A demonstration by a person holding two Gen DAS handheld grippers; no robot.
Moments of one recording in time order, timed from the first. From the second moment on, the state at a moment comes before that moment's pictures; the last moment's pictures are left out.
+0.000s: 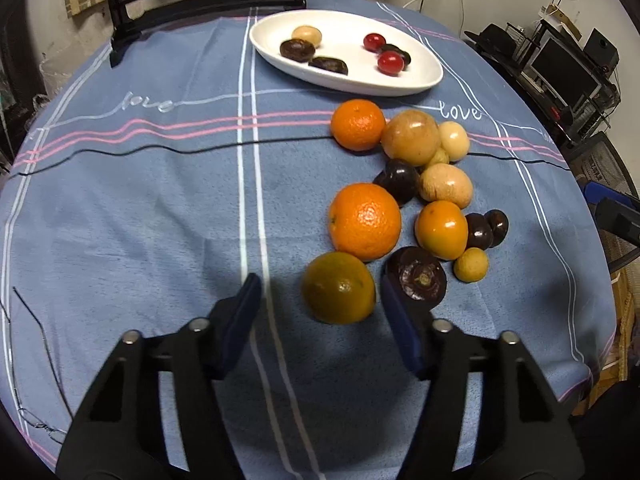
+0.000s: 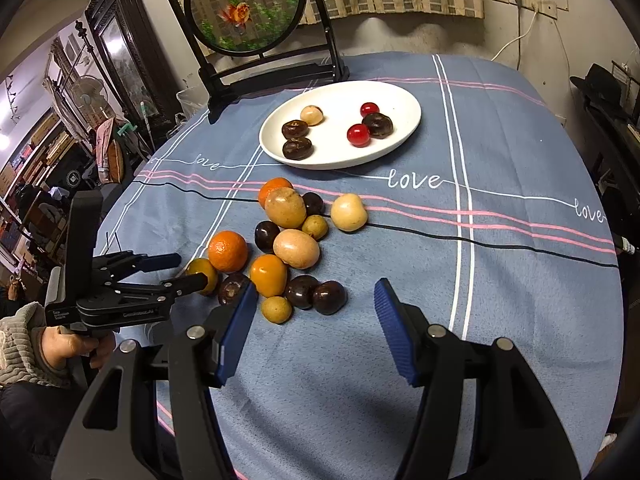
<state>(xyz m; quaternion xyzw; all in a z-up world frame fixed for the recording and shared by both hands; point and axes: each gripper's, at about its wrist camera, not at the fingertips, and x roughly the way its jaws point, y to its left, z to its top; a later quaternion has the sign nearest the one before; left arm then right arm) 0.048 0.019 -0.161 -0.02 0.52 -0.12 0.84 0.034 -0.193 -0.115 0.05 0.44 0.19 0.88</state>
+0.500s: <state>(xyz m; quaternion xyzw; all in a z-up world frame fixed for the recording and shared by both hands) 0.048 0.025 -0.162 -0.03 0.52 -0.12 0.84 0.044 -0.196 -0.133 0.05 0.46 0.20 0.86</state>
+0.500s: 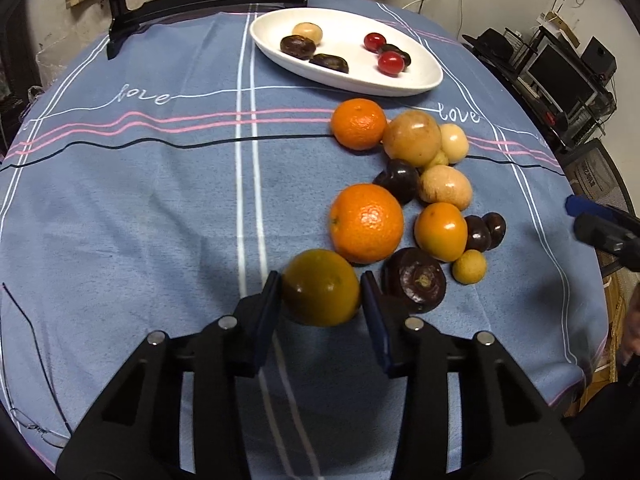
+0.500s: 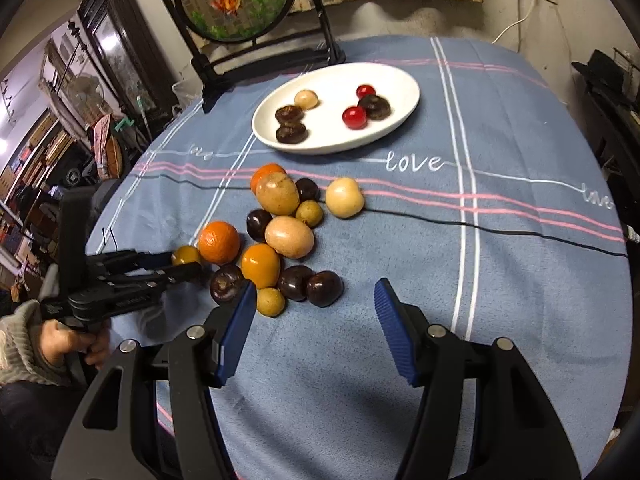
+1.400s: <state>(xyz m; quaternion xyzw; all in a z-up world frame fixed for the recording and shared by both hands) 0.030 0.034 -0.157 -0.02 0.53 -0.10 0.84 0.067 -0.173 -0.194 -0.04 0.44 0.29 0.85</state>
